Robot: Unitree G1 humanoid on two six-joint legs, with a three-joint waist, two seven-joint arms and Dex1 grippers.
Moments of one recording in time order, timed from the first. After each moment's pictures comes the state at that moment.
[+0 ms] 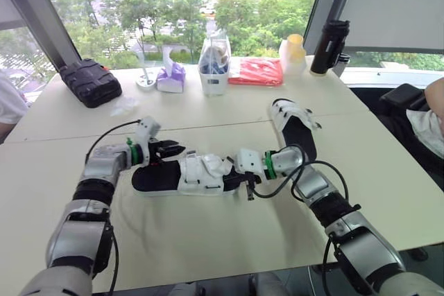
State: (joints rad) left arm -0.72 0.55 0.07 0.66 -0.28 0.42 -1.07; right arm -0.69 -0.38 0.39 0.47 -0.04 -0.15 1.21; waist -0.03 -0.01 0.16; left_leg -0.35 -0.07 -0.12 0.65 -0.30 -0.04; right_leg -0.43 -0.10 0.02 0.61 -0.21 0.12
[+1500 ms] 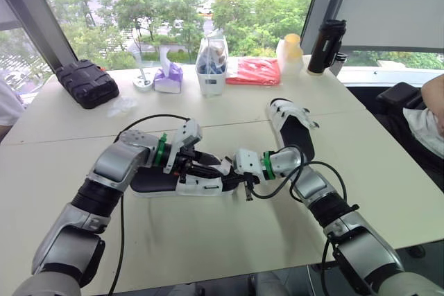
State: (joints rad) left arm -0.72 0.58 -0.28 0.10 -0.36 0.64 -1.28; right arm -0.69 -0.37 0.39 0.48 -0.04 -0.16 1.20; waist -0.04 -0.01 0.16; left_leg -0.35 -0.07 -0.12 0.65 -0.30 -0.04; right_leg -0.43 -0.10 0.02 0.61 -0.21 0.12
